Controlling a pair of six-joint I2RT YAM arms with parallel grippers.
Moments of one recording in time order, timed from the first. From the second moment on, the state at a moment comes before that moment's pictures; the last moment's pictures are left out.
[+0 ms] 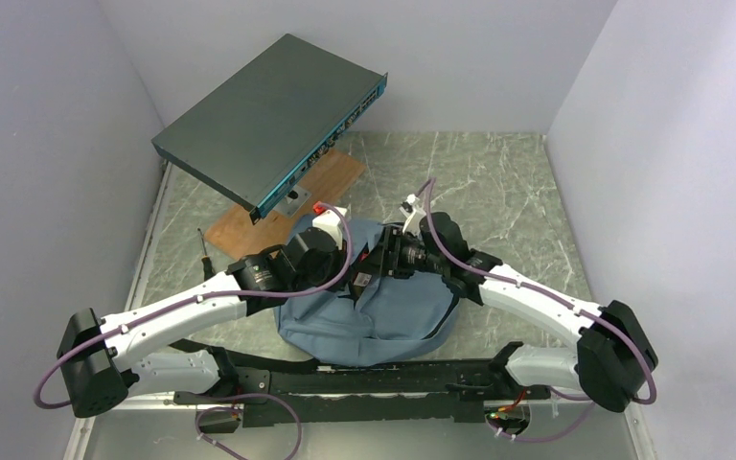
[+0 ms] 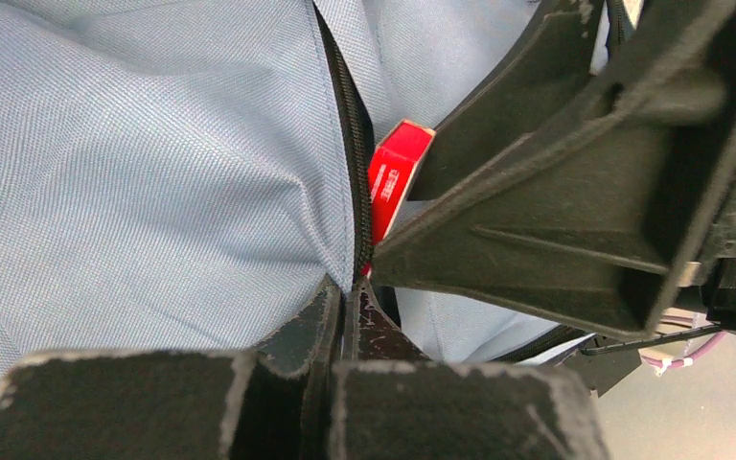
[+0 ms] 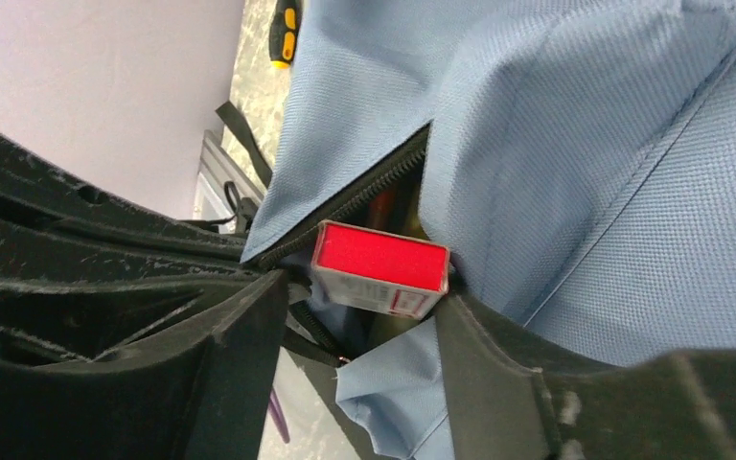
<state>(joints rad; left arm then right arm) -0.98 1.14 0.90 -0.40 -0.18 -0.62 0.72 1.22 0.69 0.05 -0.36 0.85</state>
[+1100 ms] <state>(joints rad) -0.98 1.17 0.94 -0.42 -0.17 -0.62 0.67 1.15 0.82 -0.32 -0.22 0.59</state>
